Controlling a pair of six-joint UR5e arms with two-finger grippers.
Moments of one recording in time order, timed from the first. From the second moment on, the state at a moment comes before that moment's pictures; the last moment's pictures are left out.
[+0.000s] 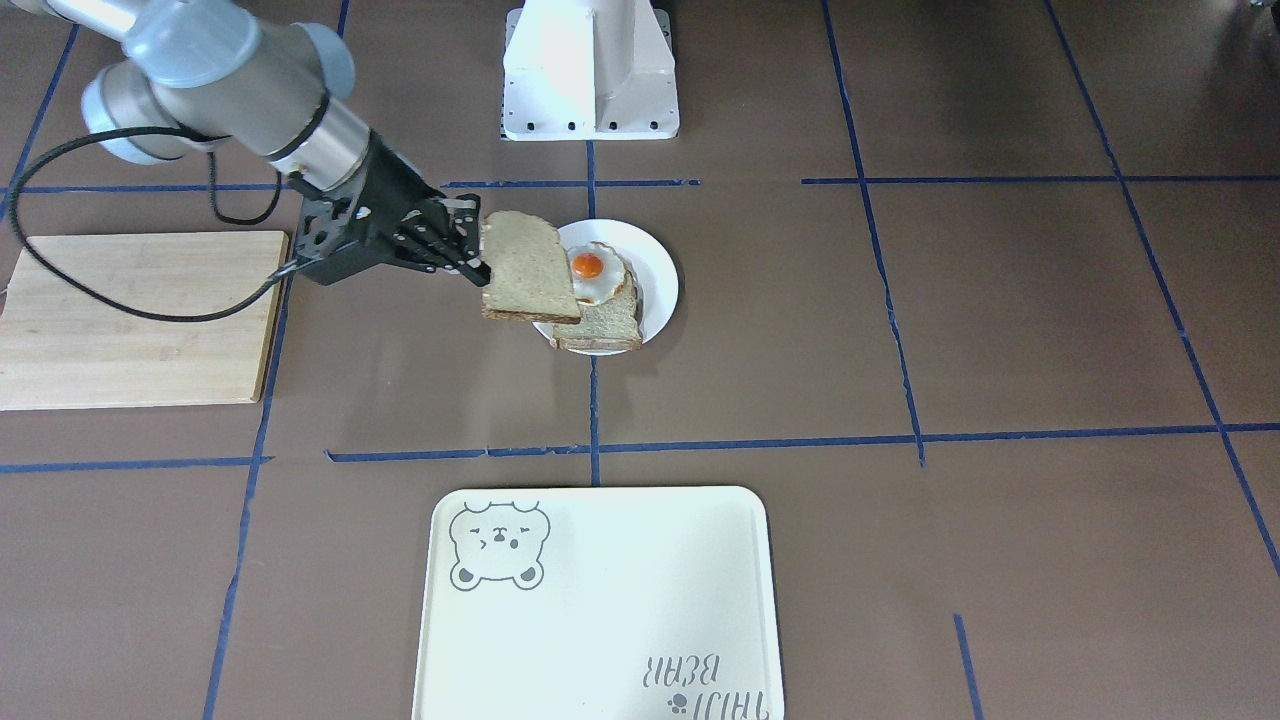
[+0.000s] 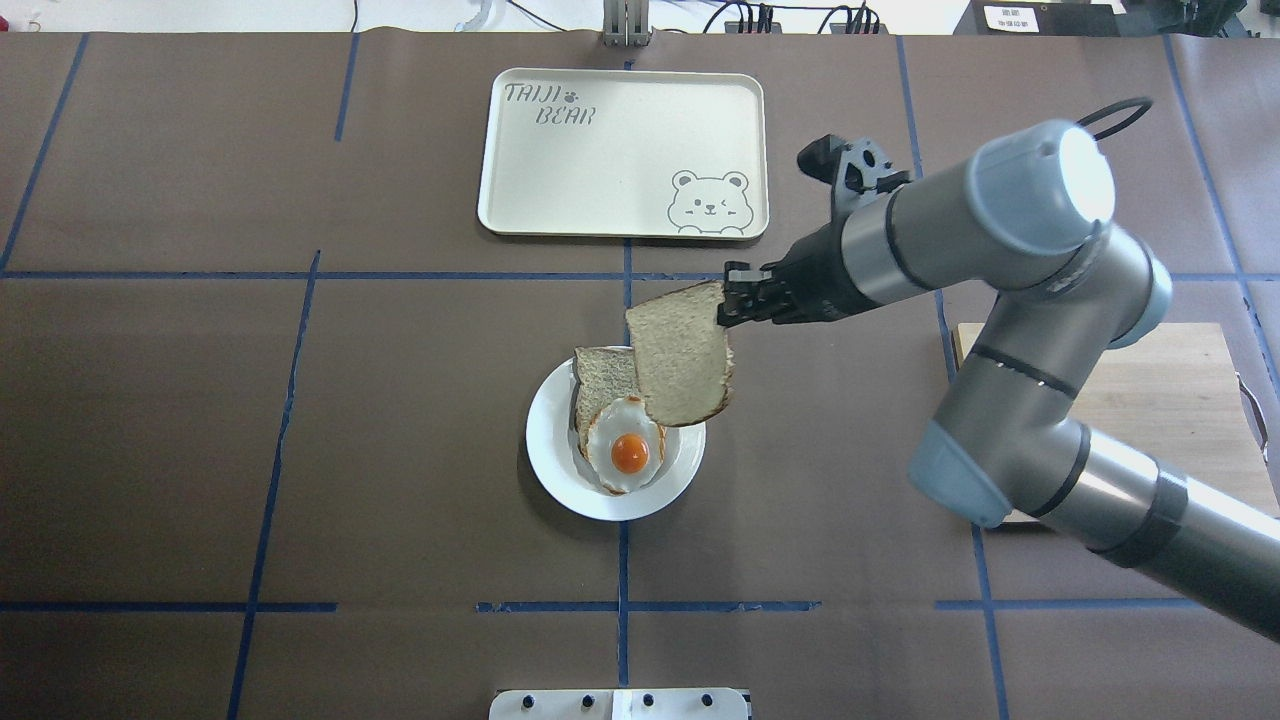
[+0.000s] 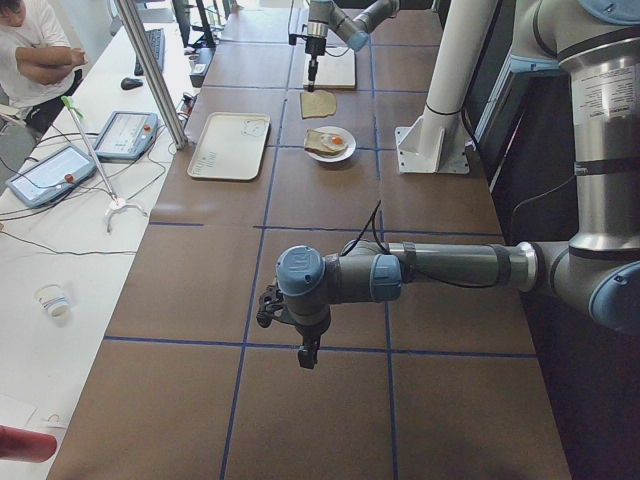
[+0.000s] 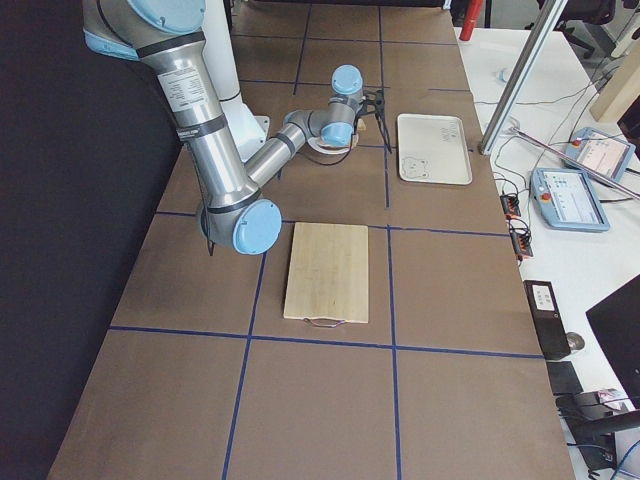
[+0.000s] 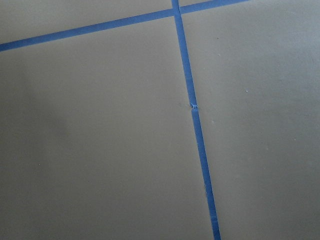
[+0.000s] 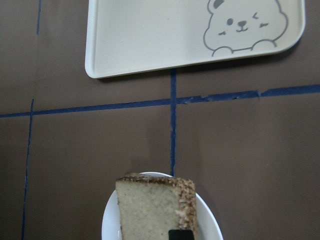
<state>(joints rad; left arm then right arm) -1.56 -1.39 -1.75 -1.49 -2.34 0.24 0.63 -1.10 1.78 -0.99 2.02 1.39</state>
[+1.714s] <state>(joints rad) -1.56 -1.39 -1.75 -1.49 -2.34 0.24 0.46 -1.08 1.71 -1.02 1.73 1.51</state>
